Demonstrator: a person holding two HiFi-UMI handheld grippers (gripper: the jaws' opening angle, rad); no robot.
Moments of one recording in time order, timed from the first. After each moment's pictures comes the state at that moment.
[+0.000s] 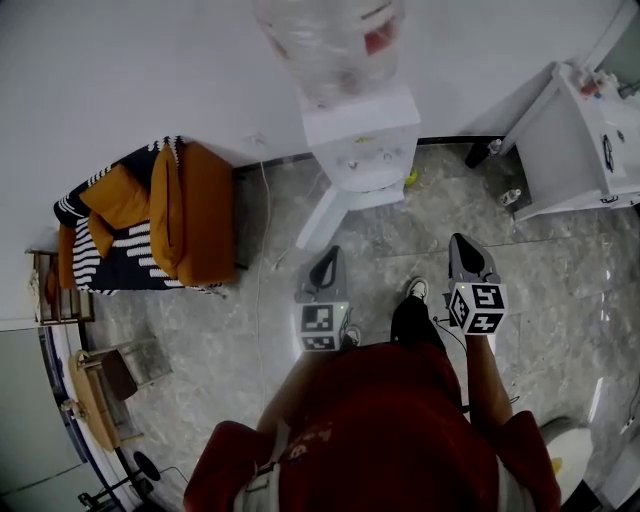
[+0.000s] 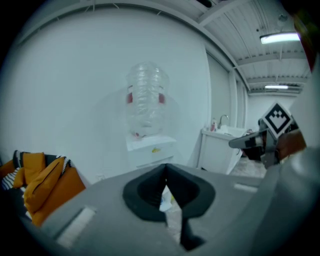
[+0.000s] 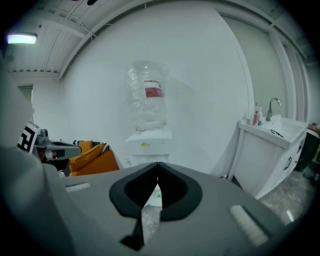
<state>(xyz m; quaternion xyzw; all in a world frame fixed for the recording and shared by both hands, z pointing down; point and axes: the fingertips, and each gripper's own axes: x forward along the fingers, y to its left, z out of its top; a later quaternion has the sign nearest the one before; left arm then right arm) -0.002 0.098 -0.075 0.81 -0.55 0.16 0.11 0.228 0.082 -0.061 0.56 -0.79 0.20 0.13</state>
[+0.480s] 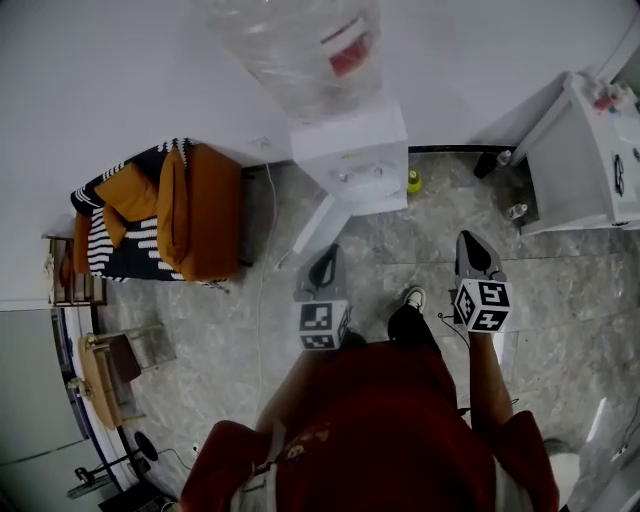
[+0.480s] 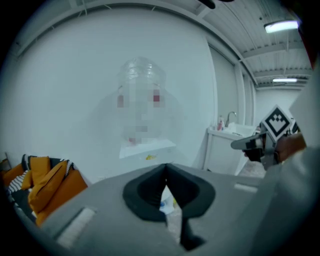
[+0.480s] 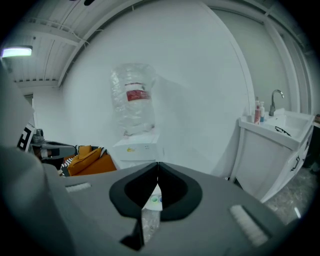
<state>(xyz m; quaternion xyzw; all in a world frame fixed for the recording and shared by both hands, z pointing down) 0.072 0.045 -0.087 0.78 -0.59 0.19 0.11 0.317 0.009 -0.050 0.54 -0.80 0.22 0.11</state>
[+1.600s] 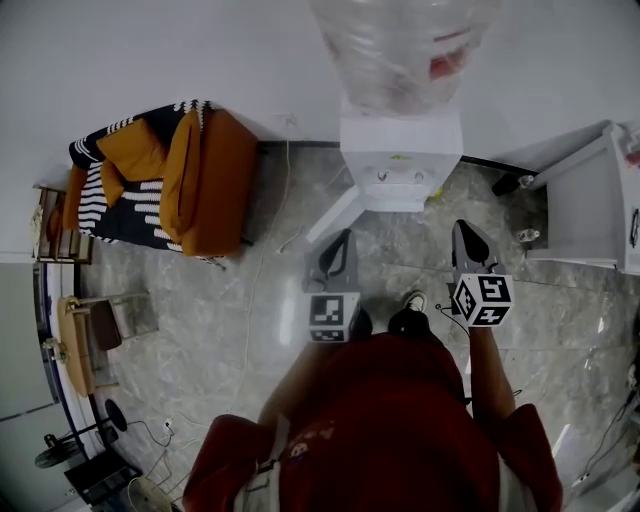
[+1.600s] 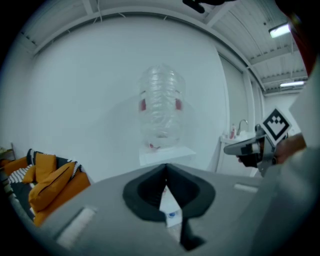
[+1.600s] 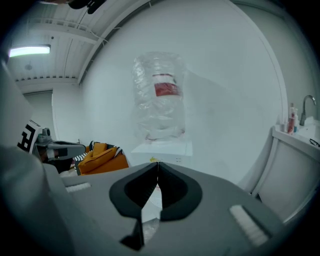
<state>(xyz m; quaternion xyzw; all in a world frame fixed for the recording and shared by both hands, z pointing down) -0.019 0.012 -0.098 0.76 -0.62 0.13 0.09 0.178 -0.044 -0.067 0.46 -0.86 0.17 0.12</state>
